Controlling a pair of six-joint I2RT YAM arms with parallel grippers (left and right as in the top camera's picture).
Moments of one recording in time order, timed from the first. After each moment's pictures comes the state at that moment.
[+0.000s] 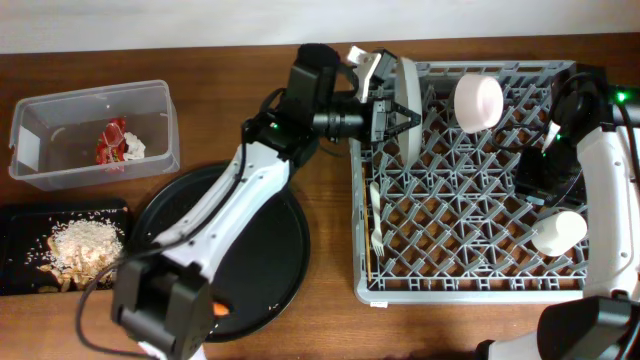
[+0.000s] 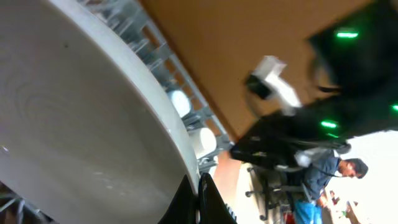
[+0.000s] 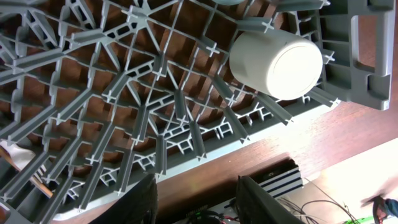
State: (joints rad) left arm -0.54 1.86 1.60 -0.16 0.86 -0.57; right arm -0.20 1.65 1.69 -1.62 0.13 0.23
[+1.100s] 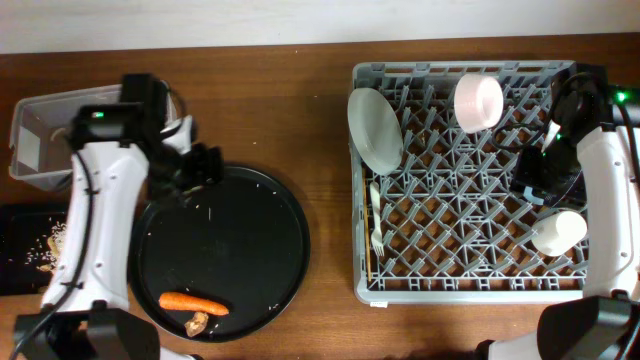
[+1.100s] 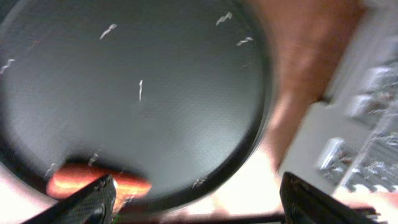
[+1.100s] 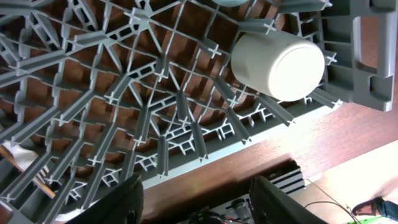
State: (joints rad) left arm 0.02 1.66 1.61 -1.44 0.24 -0.23; right arm -0.20 1.65 1.69 -1.62 0.13 0.24
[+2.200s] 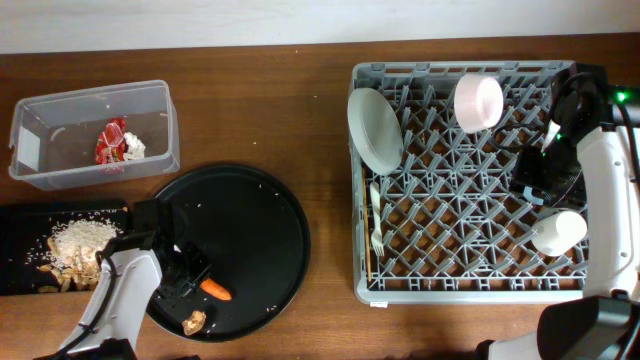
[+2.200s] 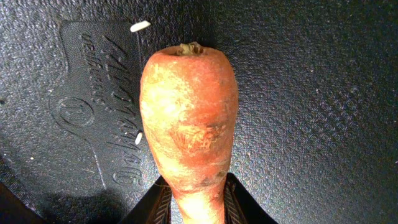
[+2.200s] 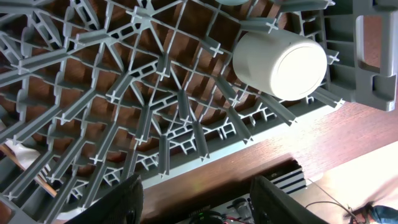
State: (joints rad) left arm 0.16 1.38 0.65 -0.81 0.12 -0.64; right arm -0.20 1.65 1.69 -1.62 0.12 0.23
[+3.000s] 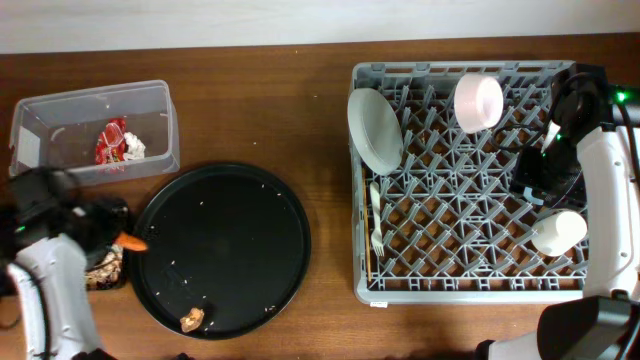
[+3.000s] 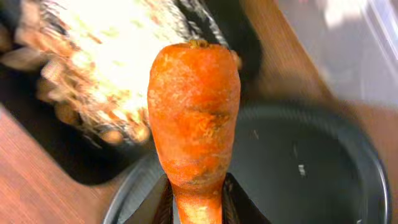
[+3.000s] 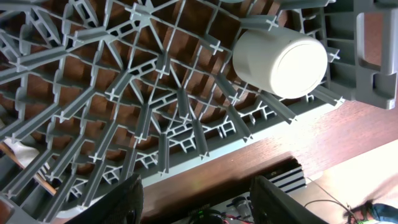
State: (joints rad) left arm 0.55 1.38 1.03 -0.86 0.04 -0.49; right arm -0.20 1.65 1.69 -1.63 0.12 0.23
